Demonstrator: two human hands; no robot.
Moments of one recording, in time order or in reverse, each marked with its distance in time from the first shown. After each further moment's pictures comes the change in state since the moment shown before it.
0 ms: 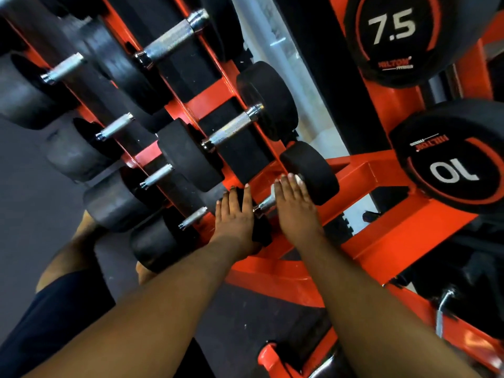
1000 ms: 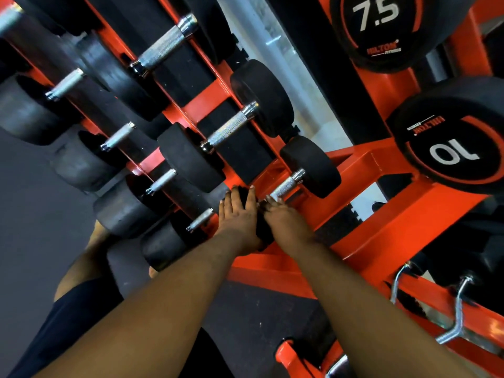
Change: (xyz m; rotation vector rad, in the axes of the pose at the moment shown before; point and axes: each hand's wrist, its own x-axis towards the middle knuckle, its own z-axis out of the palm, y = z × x) left_hand 0.004 0.000 -0.004 0.041 -0.060 0.010; right_hand -0.018 -0.032 -0.011 0.317 -0.072 -0.205
